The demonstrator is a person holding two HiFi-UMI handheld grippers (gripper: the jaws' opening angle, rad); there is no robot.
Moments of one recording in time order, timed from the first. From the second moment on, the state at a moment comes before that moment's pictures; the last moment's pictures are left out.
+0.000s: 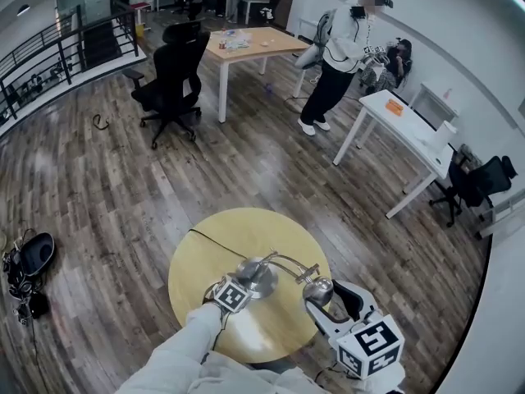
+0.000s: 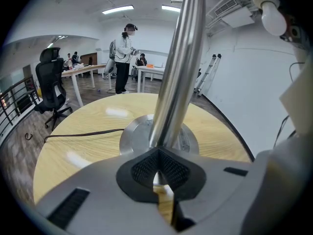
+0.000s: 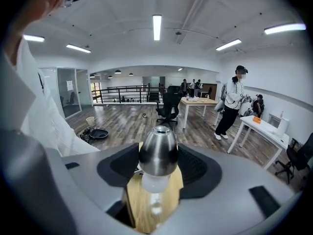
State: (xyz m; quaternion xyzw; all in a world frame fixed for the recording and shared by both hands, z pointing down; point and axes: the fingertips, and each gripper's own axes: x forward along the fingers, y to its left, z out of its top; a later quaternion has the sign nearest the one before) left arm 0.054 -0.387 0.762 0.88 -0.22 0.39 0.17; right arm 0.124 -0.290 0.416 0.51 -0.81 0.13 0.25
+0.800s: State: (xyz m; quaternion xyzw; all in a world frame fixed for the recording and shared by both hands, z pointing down) left arm 0.054 -0.385 0.761 0.89 -0.19 0.39 0.15; right arm 0.085 -0.370 0.369 0.44 -0.81 0.17 0.35
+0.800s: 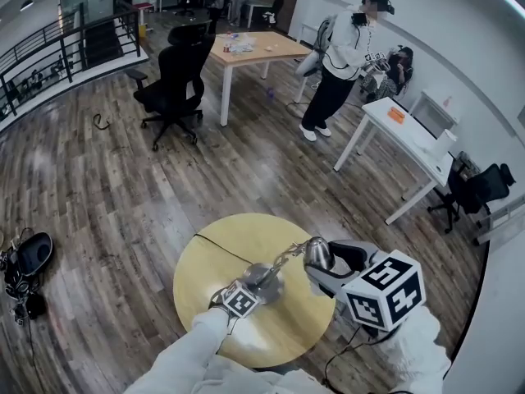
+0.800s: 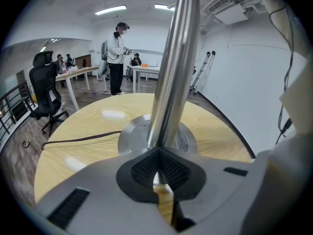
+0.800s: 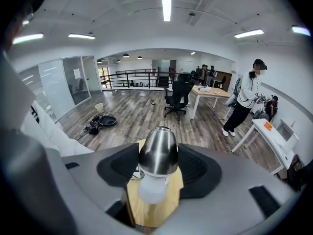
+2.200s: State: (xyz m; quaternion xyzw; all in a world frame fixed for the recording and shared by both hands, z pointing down) left arm 0.018 -0.365 0.668 0.89 -0.35 0.19 0.24; right arm 0.247 -0.320 0.352 0.71 -0.70 0.11 -0.05
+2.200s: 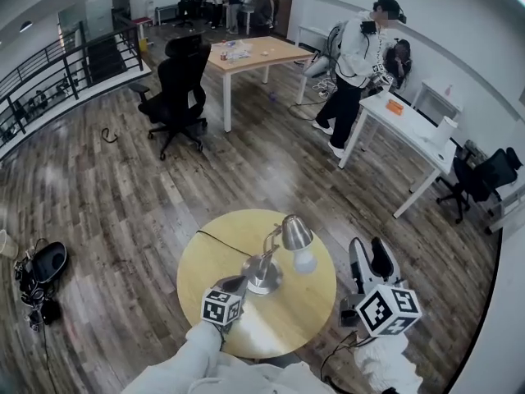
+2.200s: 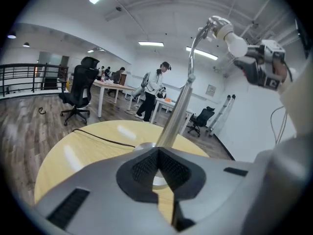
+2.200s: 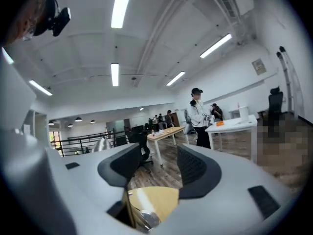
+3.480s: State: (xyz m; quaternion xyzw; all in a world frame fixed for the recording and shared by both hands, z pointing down) left arm 0.033 -0.264 0.564 0.88 -0.41 0.05 0.22; right arm 0.149 -0.272 0.558 0.61 -0.75 0.25 0.04
